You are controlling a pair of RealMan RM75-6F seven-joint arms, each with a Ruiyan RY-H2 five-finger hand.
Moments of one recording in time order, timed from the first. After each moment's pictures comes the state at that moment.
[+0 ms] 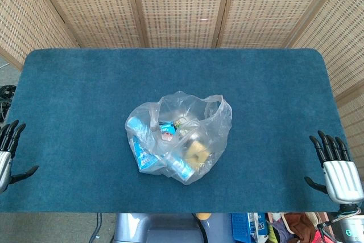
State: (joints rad) left arm -0.08 -1.10 -0.04 -1.62 1.51 1.53 0.04; right arm 0.07 -1.10 0.04 -1.65 -1.56 1.51 -0.10
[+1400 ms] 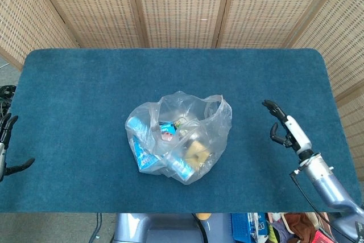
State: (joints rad) left arm -0.11 -1.07 -0.10 -1.65 1.41 1.46 0.00; right arm 0.46 -1.04 0.22 -1.68 -1.40 0.91 1.07
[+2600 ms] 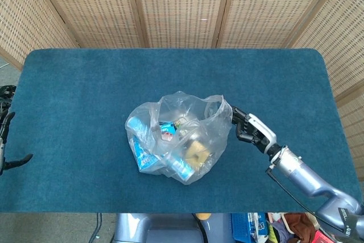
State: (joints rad) left arm -0.13 -1.08 -0.13 -1.64 1.31 1.40 0.02; right arm 0.64 -1.03 0.24 -1.77 -1.55 0.77 1.51
